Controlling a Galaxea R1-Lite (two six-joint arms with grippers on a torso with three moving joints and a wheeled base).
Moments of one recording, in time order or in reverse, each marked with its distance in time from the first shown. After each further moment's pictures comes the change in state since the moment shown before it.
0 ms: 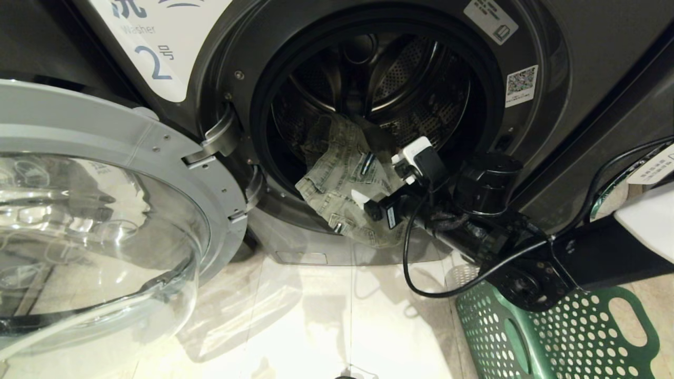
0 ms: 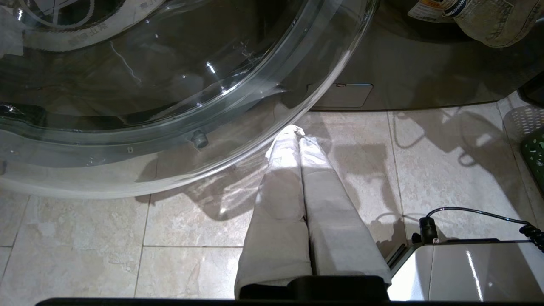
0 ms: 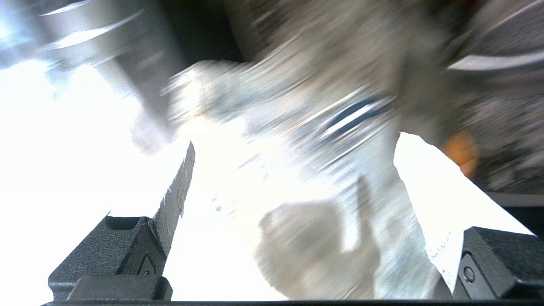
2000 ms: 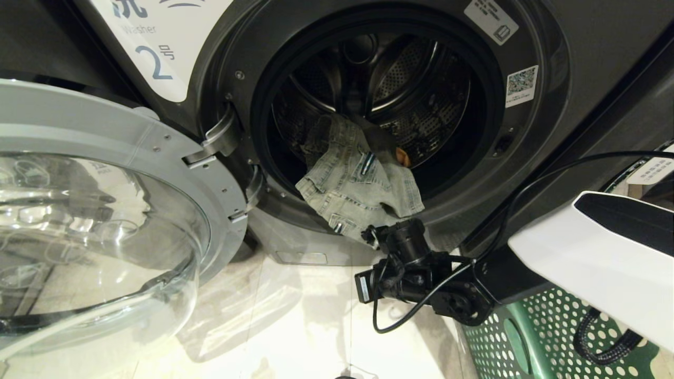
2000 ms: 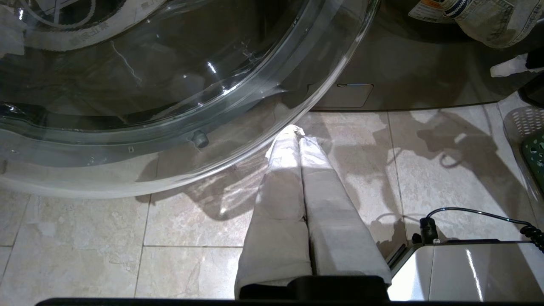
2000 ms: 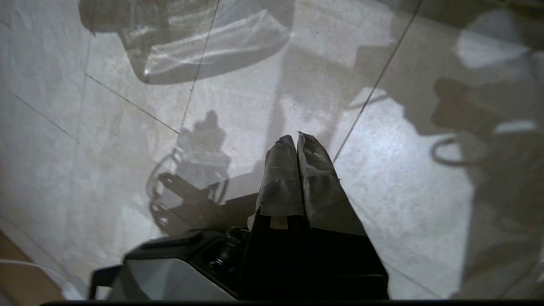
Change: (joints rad) left arm 0.000 0.000 0.000 0.000 0.000 0.000; right arm 0.068 0.246 -0.132 0.554 -0.011 0.544
